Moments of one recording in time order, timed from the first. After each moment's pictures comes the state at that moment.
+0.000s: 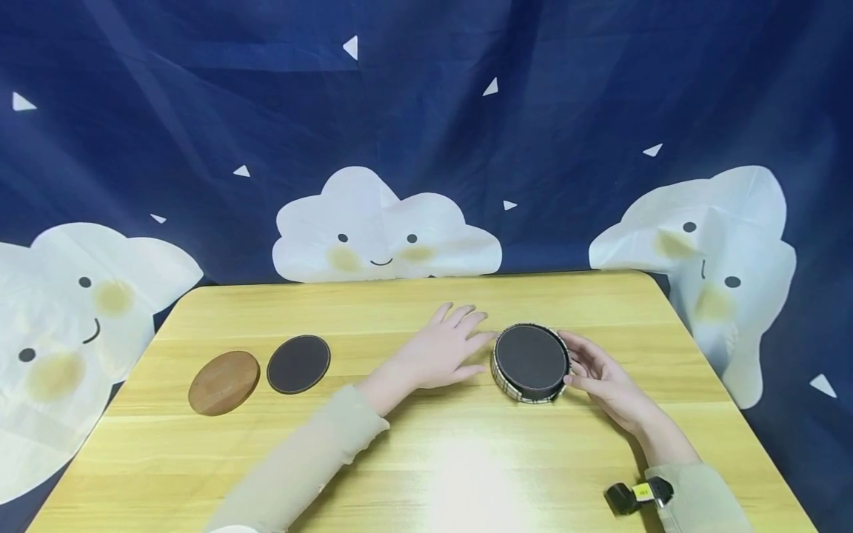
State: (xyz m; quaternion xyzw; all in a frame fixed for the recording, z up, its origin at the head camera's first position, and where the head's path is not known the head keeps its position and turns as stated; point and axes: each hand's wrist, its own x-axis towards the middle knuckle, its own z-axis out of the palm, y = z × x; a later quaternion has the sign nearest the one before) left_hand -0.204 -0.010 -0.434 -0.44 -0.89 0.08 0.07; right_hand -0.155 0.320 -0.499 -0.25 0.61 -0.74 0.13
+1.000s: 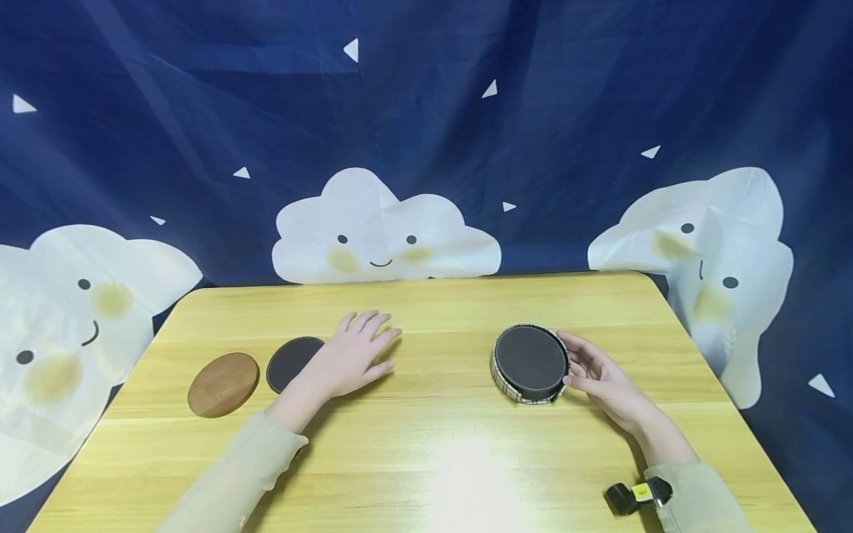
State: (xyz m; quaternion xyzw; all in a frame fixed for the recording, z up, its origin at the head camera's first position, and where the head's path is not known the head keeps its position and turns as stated) left_hand -0.196 -0.146 -0.451 -0.33 -0.94 0.02 0.03; right_hand -0.153 0.320 -0.497 -0.24 0.62 -0.73 0.13
